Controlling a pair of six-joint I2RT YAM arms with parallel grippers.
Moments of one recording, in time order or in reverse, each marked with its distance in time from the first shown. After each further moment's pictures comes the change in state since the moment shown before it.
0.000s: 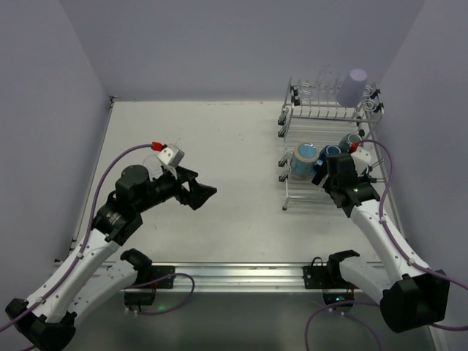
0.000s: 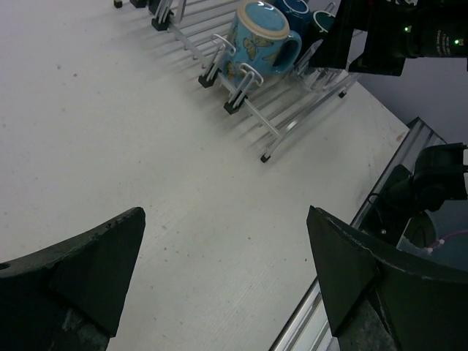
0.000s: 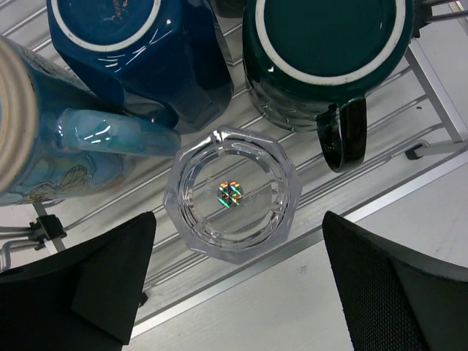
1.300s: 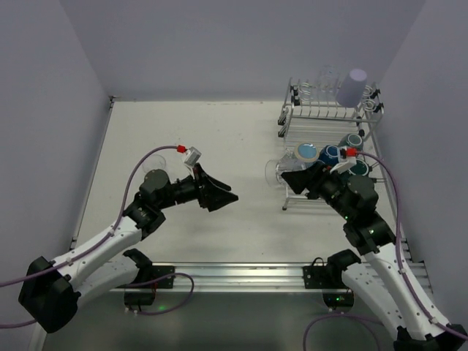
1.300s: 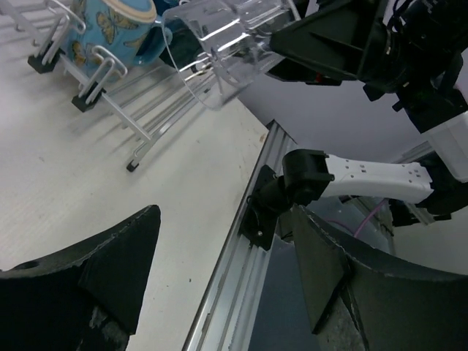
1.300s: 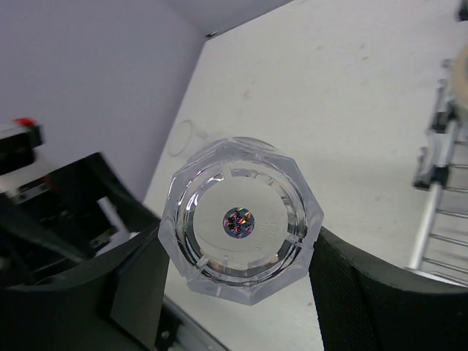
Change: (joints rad) left arm -0.081 0.206 -0.206 0.587 0.243 -0.404; right arm 0.126 -0.407 -0.114 0.373 -0.685 0.095
